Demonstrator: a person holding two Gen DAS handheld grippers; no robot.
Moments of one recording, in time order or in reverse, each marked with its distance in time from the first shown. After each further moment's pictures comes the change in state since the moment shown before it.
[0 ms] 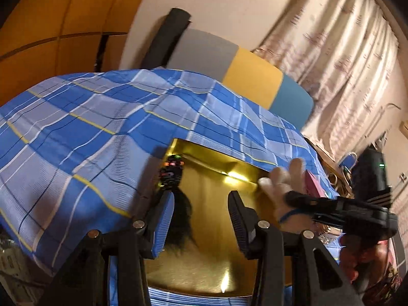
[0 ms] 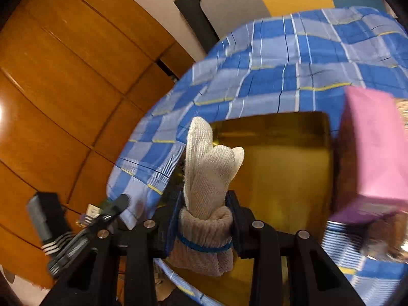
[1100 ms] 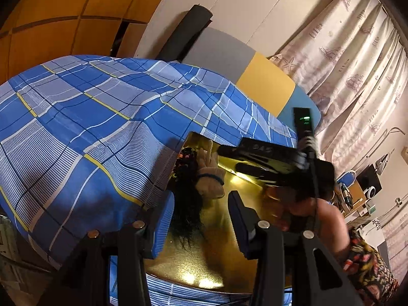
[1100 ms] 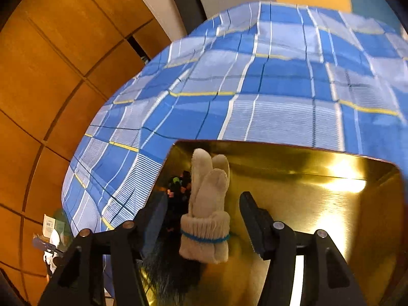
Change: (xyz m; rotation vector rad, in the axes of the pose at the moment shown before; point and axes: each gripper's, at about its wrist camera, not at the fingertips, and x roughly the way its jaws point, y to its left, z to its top) left arm -0.005 0.022 -0.009 -0.115 0.008 -0.007; right arm 0.112 0.033 0.062 -0.055 0.029 -0.195
